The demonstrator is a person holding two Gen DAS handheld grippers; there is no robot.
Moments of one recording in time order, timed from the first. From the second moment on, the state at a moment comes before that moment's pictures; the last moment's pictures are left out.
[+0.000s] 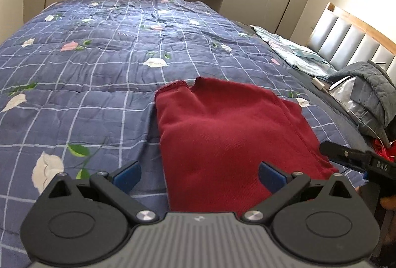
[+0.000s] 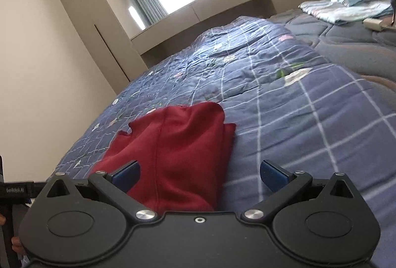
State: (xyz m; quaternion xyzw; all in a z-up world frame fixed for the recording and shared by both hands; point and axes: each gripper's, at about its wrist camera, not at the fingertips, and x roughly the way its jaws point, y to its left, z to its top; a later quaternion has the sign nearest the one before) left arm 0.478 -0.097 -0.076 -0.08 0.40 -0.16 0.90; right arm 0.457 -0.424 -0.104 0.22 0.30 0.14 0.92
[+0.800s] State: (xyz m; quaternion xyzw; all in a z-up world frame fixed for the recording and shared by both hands) left arm 0.504 -0.079 -0.111 -0.17 0.46 -0.18 0.86; right arm 0.460 -0.413 -0.121 0.26 0.29 0.18 0.90
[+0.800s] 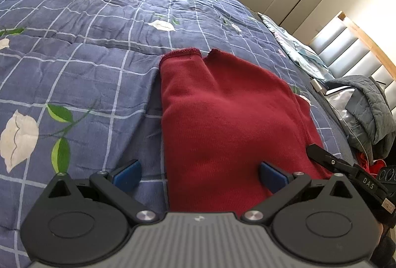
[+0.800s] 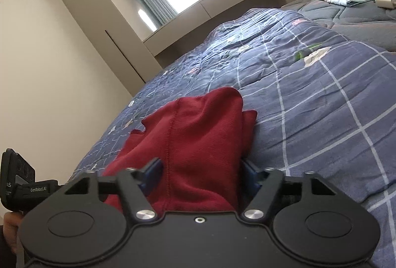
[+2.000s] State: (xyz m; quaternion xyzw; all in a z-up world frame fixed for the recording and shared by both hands) left arm 0.496 -0.097 -0.091 -0.16 0.46 -0.15 0.86; right arm 0.454 -0.402 -0.117 0.22 0.28 0.18 0.92
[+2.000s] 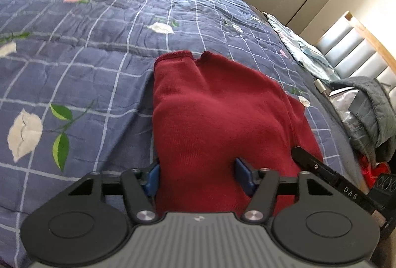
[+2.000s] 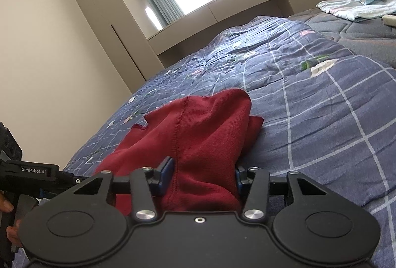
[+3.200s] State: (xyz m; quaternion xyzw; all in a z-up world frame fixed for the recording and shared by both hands) left arm 0.412 0.064 -0.018 -0.08 0.40 -0.04 0.91; right arm 0.430 -0.191 -0.047 0.14 0.28 0.28 0.91
